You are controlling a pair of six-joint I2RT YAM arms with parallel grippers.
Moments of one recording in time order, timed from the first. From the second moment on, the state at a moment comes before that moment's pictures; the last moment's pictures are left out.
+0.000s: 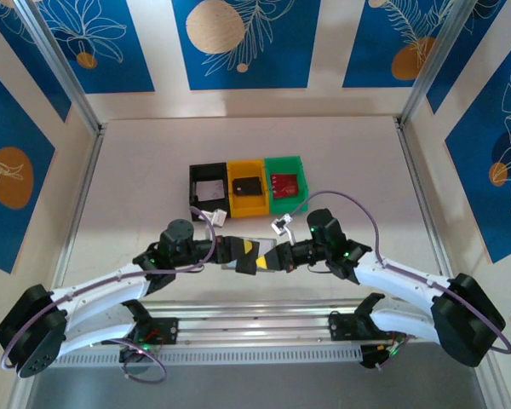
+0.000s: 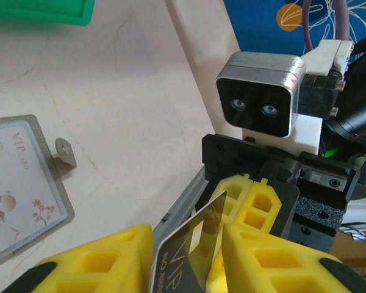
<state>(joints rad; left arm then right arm) -0.79 1.02 0.38 0.36 0.50 -0.96 0.71 1.08 0.43 0.16 -0.86 0.71</state>
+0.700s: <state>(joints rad) -0.79 0.82 0.35 0.24 0.31 -0.98 0.72 1.05 0.44 0.15 -0.73 0.75</state>
